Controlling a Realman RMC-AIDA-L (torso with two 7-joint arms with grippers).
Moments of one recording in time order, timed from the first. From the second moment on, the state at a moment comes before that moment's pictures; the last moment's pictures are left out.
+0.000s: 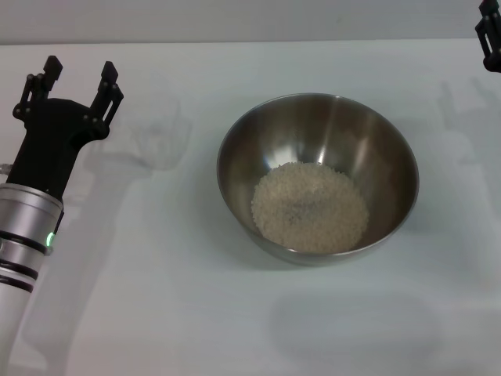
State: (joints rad) left arm -0.34 -2.08 -0.64 -0.43 2.18 1.27 0.00; right arm 0.46 2.08 -1.97 -0.15 0.58 -1.29 0.20
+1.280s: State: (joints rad) left arm -0.36 -2.08 -0.71 -0.40 2.18 1.29 0.00; right arm 0.47 2.08 -1.89 -0.17 0.58 -1.27 0.20
